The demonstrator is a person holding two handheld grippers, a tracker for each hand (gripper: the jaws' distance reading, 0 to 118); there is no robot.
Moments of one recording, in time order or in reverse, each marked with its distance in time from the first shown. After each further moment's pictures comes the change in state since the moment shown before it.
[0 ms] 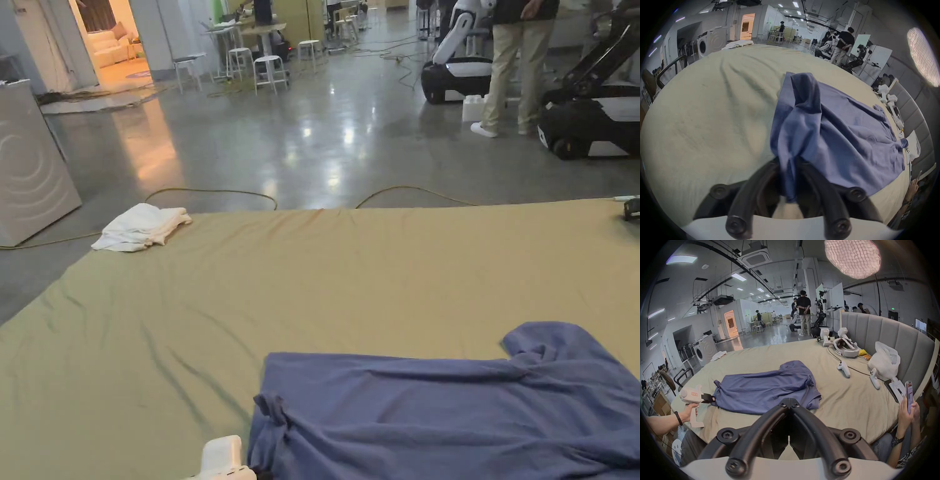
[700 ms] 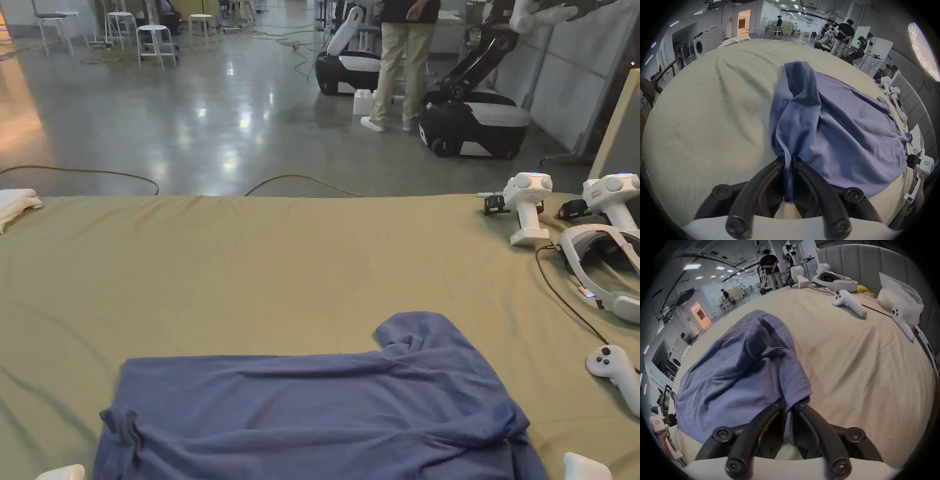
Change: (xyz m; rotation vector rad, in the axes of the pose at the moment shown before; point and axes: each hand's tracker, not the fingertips) left arm 0.005 0.002 -0.008 -0.051 0.045 -0.066; right arm 0.089 -0.056 -0.270 -0.376 -0.155 -0.246
